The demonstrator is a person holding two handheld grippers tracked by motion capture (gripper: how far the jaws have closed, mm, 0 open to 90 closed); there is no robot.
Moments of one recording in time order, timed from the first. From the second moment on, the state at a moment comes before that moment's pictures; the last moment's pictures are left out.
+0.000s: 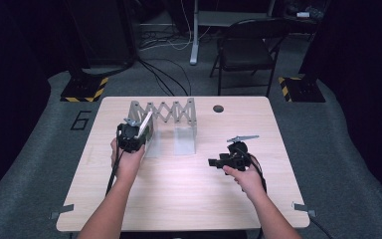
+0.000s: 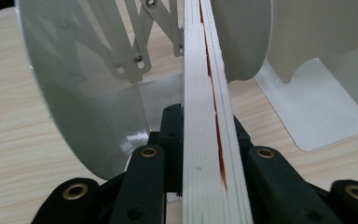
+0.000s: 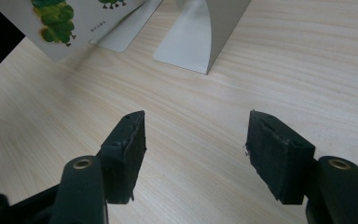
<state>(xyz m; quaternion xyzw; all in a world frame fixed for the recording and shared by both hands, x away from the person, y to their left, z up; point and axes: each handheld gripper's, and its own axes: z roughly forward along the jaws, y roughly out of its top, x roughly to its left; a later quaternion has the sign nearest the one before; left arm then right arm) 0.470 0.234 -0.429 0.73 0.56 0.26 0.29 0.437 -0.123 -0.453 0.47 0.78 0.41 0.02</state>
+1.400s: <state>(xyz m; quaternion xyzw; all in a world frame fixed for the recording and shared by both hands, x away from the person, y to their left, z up) 0.470 0.232 -0.431 0.71 0.58 0.26 0.29 0.438 -0.123 -0.452 0.48 0.77 0.42 0.02</state>
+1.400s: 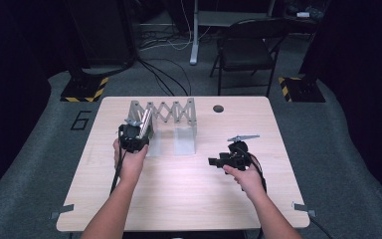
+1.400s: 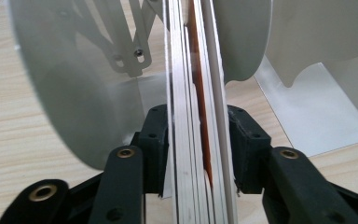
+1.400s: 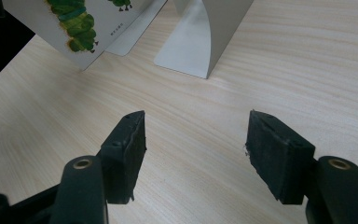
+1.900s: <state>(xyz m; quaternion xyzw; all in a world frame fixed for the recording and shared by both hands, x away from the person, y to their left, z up) 0.454 0.236 -0.422 0.71 0.57 0.27 0.32 0.439 -0.122 -0.453 0.48 0.78 0.42 0.02</state>
